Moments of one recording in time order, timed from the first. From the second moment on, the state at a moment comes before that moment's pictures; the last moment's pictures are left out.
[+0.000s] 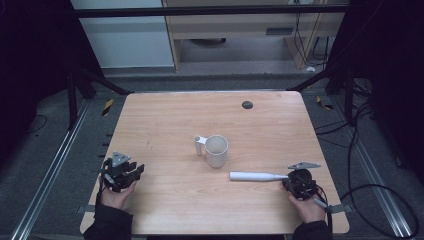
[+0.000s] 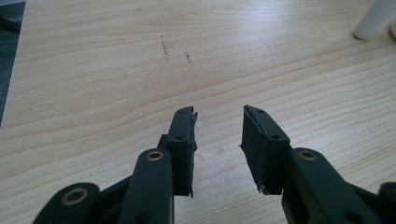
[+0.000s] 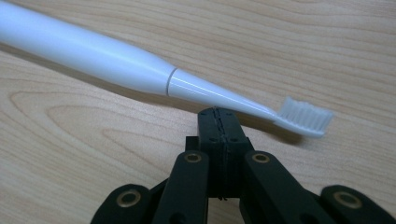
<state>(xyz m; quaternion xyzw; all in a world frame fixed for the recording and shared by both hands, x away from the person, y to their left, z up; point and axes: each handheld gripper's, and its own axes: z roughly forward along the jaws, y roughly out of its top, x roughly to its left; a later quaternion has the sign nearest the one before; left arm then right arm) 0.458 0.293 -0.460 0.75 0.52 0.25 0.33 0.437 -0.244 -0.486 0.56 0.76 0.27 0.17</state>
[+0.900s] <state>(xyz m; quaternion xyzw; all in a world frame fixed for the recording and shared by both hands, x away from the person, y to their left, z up) 0.459 0.292 -0.461 0.75 0.52 0.25 0.33 0.457 -0.243 -0.487 0.57 0.76 0.27 0.19</state>
